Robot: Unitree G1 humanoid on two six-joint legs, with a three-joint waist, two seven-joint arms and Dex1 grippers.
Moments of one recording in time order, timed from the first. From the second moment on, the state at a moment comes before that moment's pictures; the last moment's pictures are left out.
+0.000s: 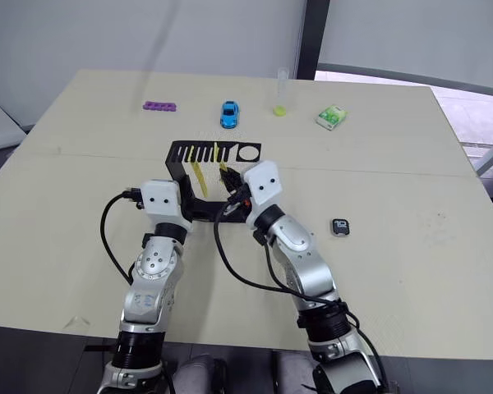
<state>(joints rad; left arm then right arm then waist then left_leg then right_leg) -0.27 -0.04 -0.01 -0.20 0.09 0.22 0.15 -0.49 0.00 0.23 -0.08 0.11 0.17 0.35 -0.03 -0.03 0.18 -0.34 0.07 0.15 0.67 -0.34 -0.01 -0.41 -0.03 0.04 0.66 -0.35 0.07</state>
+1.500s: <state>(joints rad) -0.14 -0.01 -0.02 -0.32 0.06 0.33 0.08 -0.28 -0.39 0.15 -0.23 0.27 -0.04 0.73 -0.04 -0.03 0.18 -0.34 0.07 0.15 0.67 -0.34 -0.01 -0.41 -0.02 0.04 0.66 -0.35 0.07</state>
